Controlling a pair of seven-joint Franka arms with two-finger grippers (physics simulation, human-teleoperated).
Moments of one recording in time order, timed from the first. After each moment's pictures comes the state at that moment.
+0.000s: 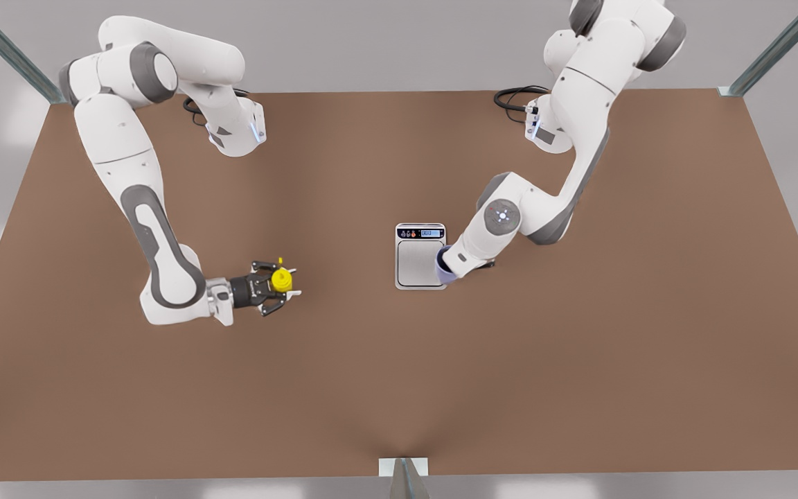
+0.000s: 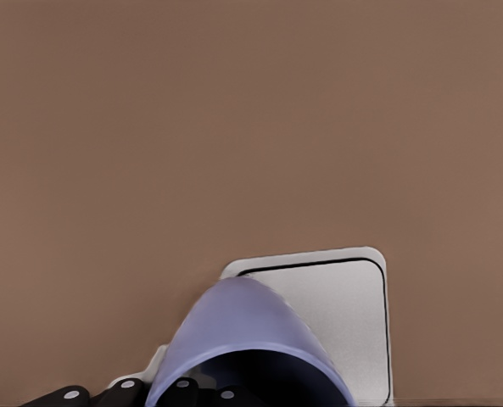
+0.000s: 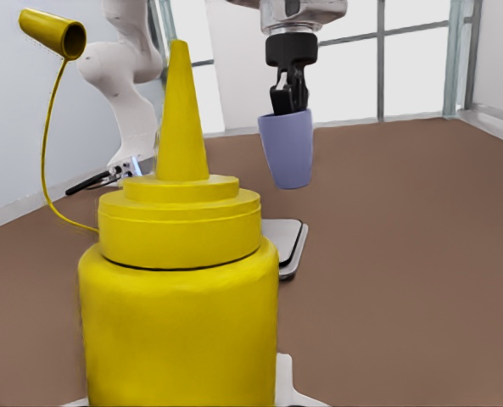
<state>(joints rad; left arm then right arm) -0.26 0.43 -0.35 -1.89 0.03 2.28 -0.49 -0.16 0.66 0.28 -1.81 1.02 1.82 -2.26</state>
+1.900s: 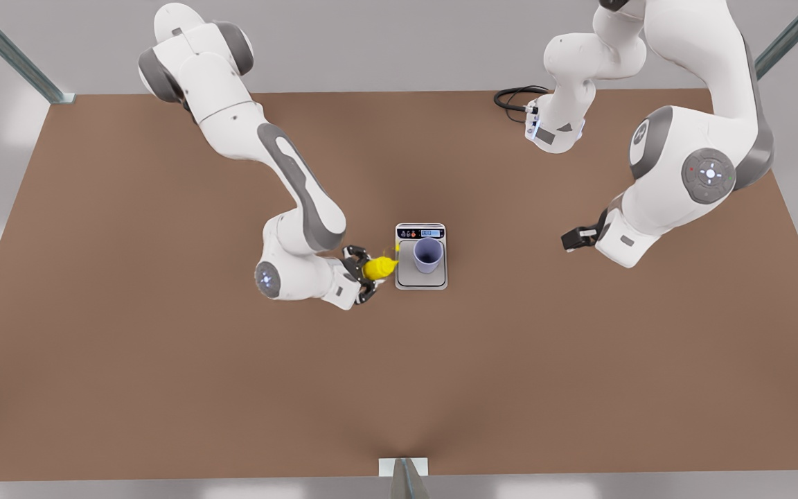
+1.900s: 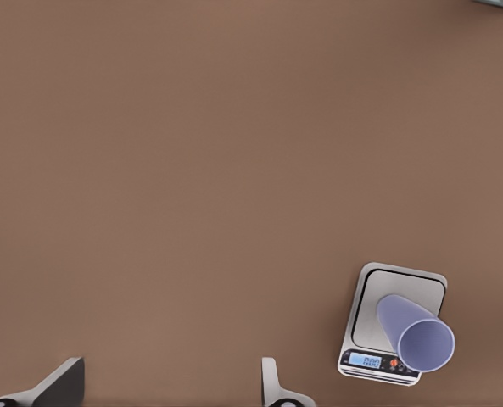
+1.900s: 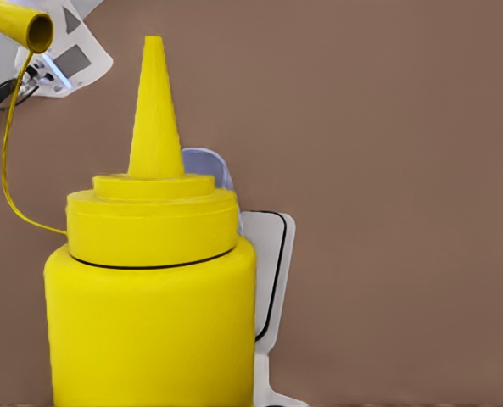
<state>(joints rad) -0.05 0.19 -0.19 -1.50 -0.04 1.56 -0.41 0.56 0.64 -0.03 -1.50 0.78 2.03 -1.57</state>
